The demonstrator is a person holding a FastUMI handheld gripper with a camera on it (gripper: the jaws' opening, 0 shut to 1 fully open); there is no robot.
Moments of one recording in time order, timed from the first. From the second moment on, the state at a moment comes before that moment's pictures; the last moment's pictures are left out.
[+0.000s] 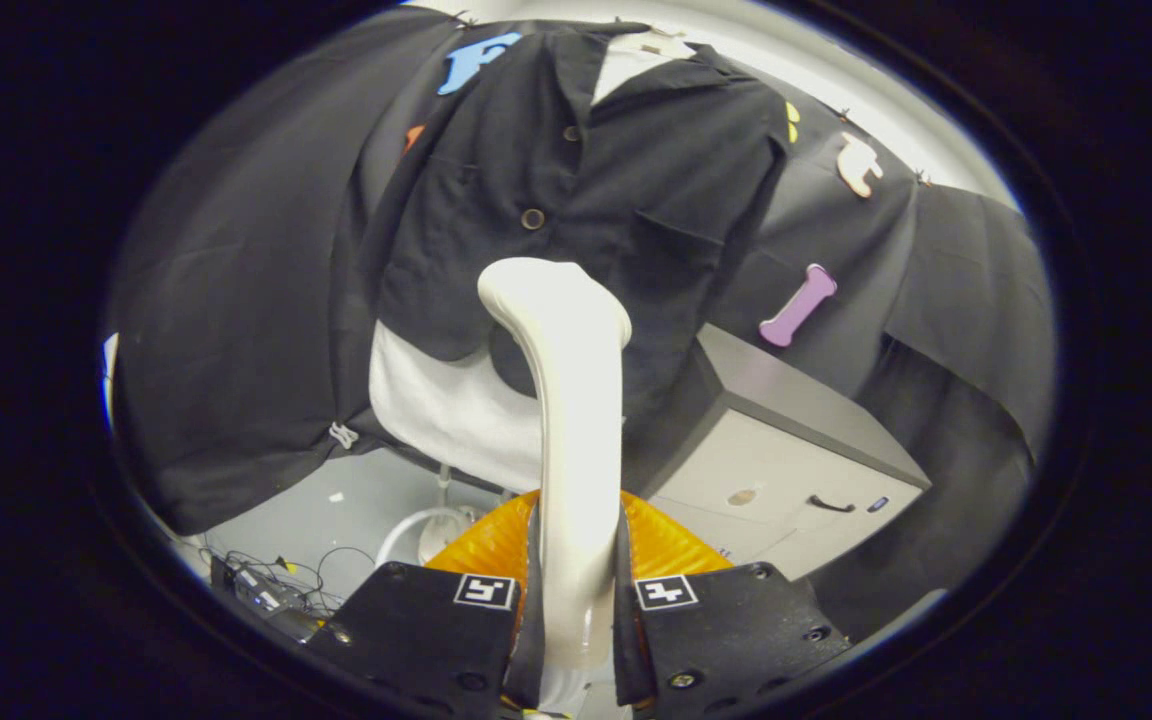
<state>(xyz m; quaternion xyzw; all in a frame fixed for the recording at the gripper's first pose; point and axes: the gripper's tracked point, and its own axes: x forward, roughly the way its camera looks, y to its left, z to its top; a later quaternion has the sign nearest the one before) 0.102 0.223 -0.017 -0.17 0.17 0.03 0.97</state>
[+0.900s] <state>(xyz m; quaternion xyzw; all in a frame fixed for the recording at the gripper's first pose) -0.016 0.023 -0.016 -0.10 0.18 -0.03 0.98</state>
